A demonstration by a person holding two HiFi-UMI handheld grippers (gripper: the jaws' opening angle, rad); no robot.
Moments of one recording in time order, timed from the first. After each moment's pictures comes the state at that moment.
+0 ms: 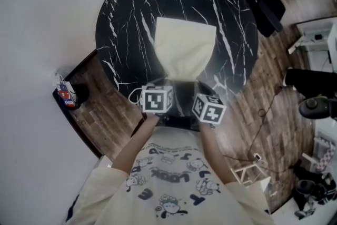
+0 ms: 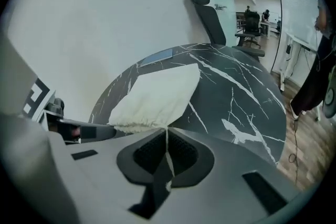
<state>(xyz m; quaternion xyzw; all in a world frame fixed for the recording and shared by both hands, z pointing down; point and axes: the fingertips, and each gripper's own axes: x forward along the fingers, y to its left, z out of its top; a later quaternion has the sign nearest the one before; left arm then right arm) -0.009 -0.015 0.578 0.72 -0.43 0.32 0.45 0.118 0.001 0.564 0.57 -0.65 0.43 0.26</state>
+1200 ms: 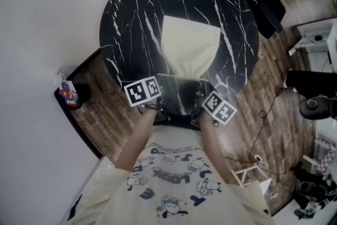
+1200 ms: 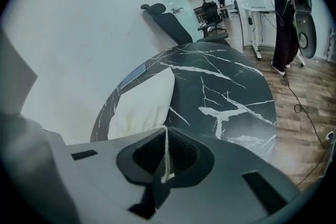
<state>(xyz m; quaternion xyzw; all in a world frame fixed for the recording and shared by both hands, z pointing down) -0.052 -0.014 0.586 0.62 -0.48 0.19 0.59 0.157 0.011 0.565 0.65 -0.56 0.50 0.11</state>
